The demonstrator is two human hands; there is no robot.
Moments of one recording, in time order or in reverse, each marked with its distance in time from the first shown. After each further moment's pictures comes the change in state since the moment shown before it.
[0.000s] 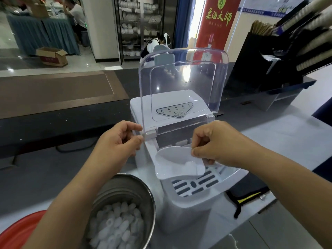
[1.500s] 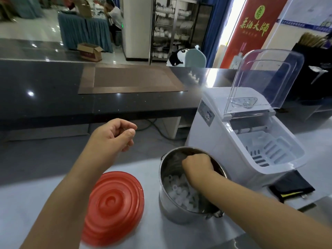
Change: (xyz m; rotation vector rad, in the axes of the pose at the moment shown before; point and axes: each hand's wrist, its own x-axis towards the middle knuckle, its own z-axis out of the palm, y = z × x) left_hand -0.114 -0.057 -0.189 -0.018 0.201 -0.058; right_hand 0.018 -0.105 0.232 -1.152 -0.220 -0.103
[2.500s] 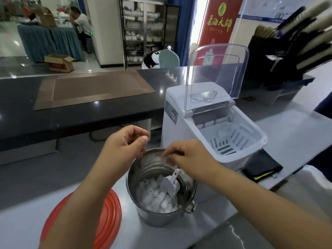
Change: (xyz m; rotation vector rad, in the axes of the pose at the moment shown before) left_hand 0.003 0.029 0.098 -0.075 -0.192 0.064; right_hand -0.061 0.066 0.005 1.287 0.461 0.013
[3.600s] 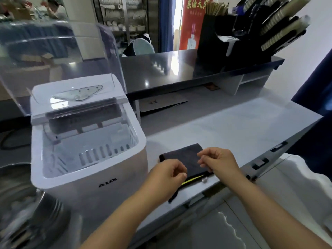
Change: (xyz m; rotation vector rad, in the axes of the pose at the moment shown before) left_hand 0.029 0.009 0.438 0.403 -0.408 -0.044; right_hand -0.084 0.349 -0.249 0.410 0.283 0.441
